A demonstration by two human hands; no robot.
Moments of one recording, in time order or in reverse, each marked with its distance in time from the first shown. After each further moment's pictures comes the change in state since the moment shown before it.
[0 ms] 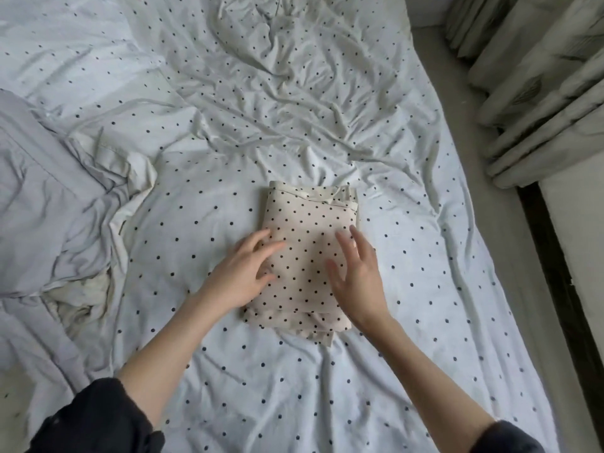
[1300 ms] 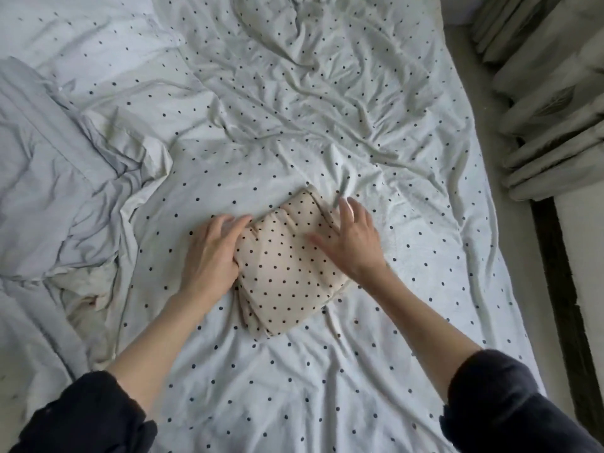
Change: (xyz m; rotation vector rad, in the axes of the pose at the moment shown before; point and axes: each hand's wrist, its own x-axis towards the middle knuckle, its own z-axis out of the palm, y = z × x) left_hand 0.006 -0.058 -0.007 0.099 0.420 -0.150; right_hand 0.077 -0.026 0.014 -0.235 -0.281 -0.003
